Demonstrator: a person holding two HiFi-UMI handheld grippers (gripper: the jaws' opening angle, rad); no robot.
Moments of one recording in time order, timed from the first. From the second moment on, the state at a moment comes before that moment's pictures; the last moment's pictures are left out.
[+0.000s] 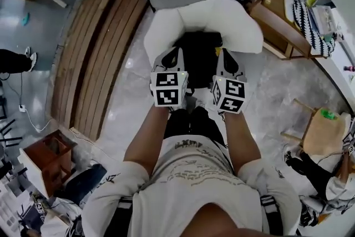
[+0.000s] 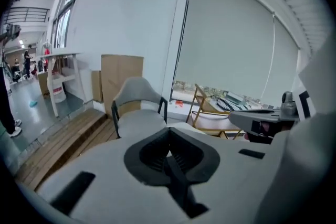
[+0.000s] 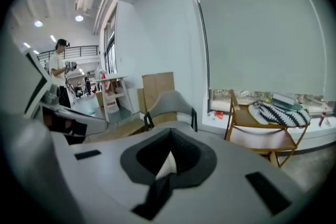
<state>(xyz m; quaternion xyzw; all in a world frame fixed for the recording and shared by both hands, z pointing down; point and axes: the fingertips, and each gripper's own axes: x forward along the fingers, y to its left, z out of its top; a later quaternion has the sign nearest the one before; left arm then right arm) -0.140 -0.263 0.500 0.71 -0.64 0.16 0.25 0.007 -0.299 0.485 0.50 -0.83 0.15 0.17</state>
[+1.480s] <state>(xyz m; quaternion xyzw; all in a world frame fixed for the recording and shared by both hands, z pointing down) -0.089 -0.261 0.234 0.76 -0.65 0.08 0.05 0.038 -0.271 0.218 0.48 -0.88 0.00 -0.02</state>
